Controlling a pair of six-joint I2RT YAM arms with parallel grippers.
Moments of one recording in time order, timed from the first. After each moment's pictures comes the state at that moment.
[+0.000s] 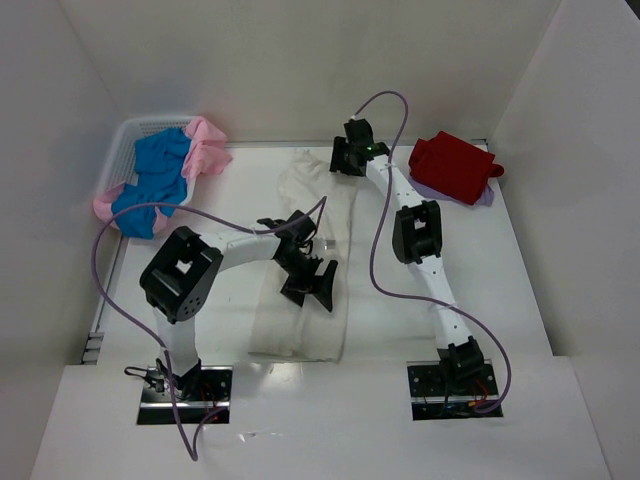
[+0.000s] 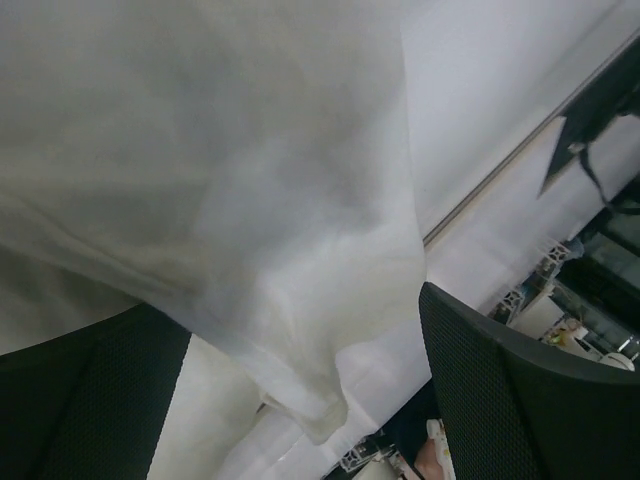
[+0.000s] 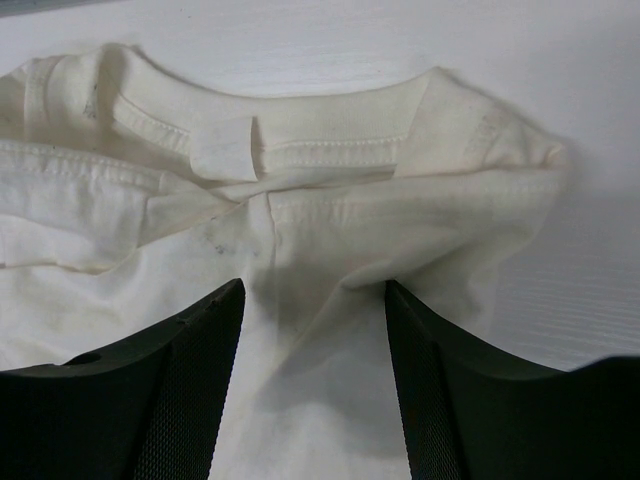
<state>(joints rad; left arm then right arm) -0.65 1.90 1.19 -0.63 0.64 -0.33 0.33 2.78 2.65 -0.63 0.00 0.42</state>
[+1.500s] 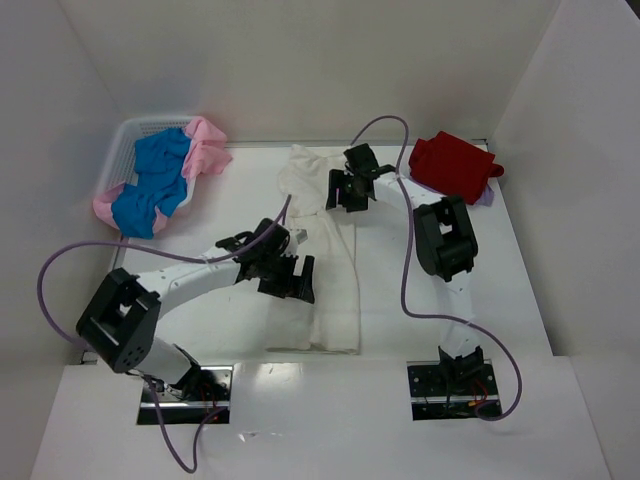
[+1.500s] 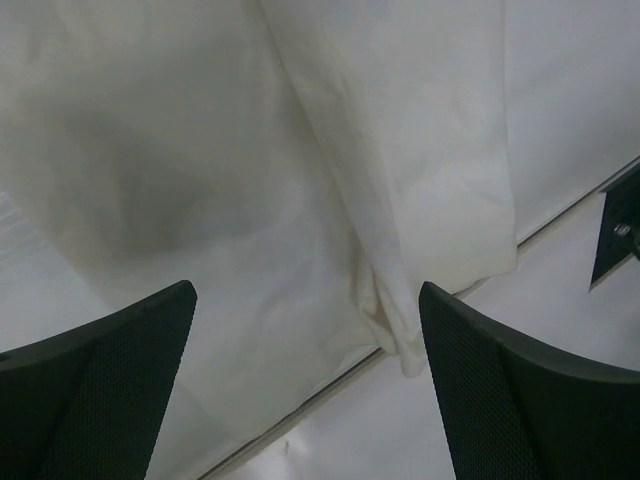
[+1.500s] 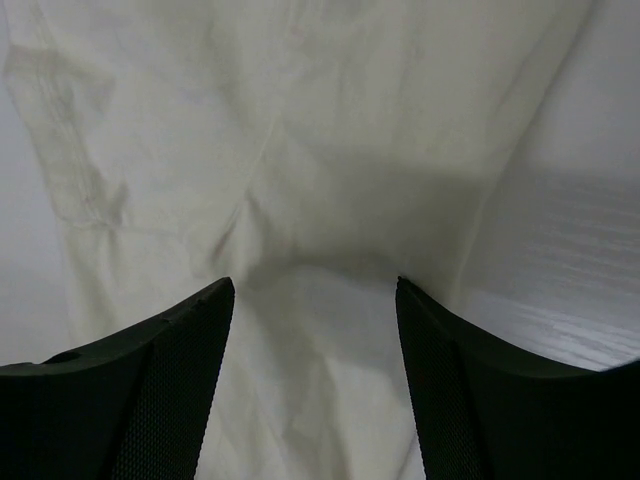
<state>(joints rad) -0.64 1.47 0.88 -0.47 0.33 -0.46 0.39 2.21 1.71 -0.43 -0.15 0.41</state>
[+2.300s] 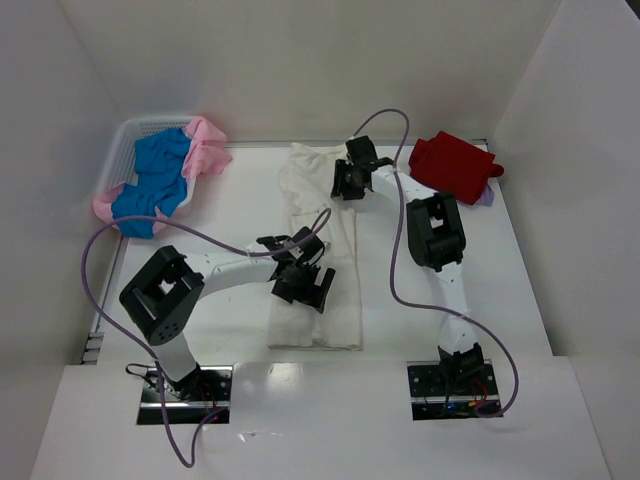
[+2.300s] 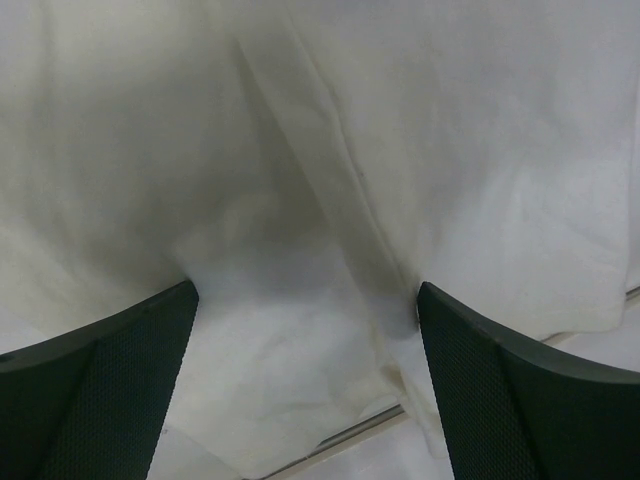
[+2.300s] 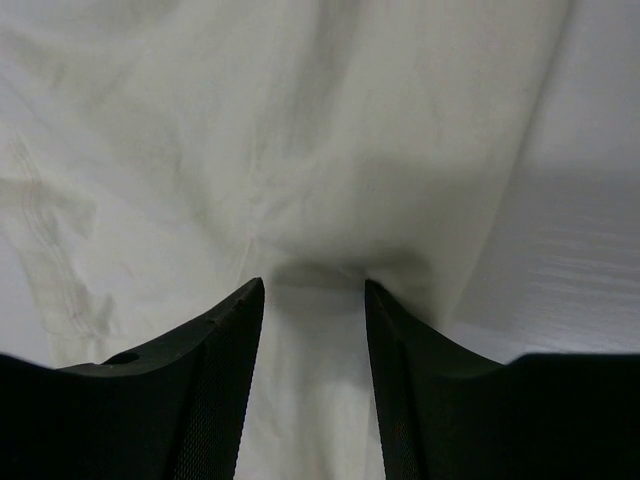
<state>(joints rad) -0.79 1.72 1.05 -0.56 0.14 -0.45 0.36 2.37 1.93 -0.43 -0.10 0.43</state>
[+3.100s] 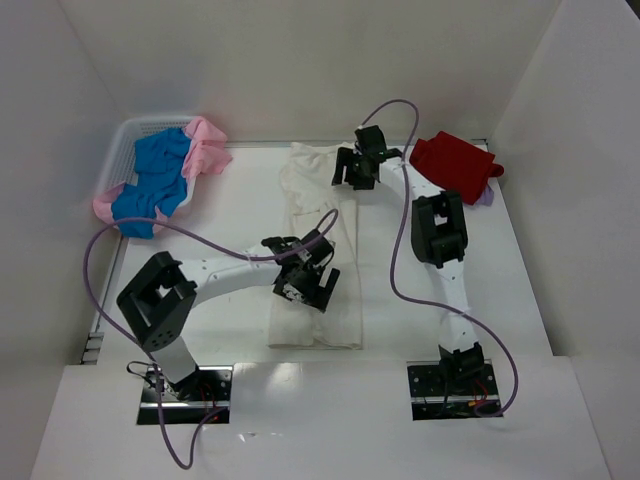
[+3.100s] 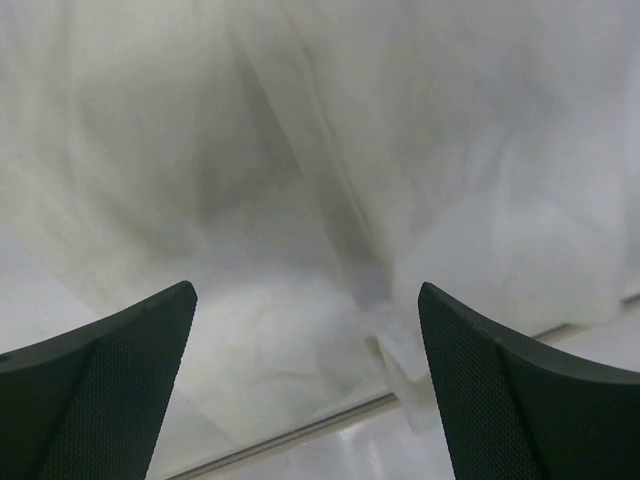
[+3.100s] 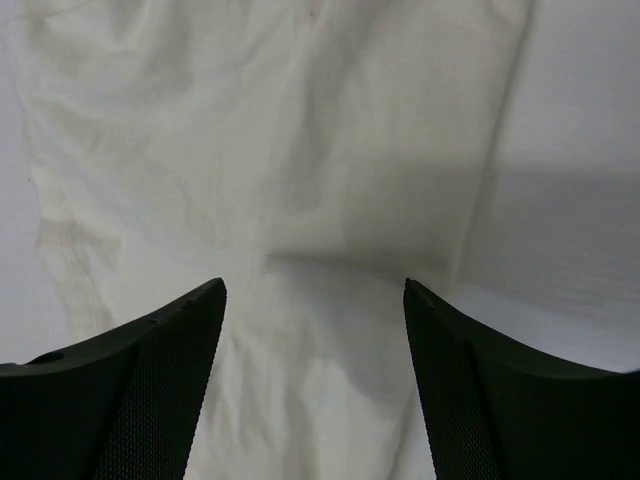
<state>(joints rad) -0.87 1.70 1.12 -0.66 0.01 -0.51 0.31 2.42 2.07 -0.48 -0.15 0.41</state>
